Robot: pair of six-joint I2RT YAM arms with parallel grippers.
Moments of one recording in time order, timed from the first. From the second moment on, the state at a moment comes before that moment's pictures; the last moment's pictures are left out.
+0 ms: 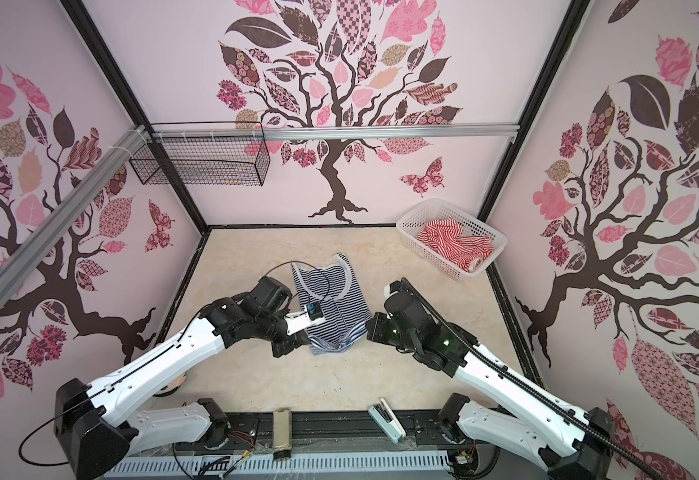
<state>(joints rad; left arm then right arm) -0.68 1.24 1.07 -0.90 0.33 0.48 0.76 0.96 0.87 -0.59 -0.03 0.91</state>
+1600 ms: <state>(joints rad) -0.31 1.95 1.42 -0.74 0.25 0.52 0.42 2.09 1.62 -0.46 -0.32 0.62</state>
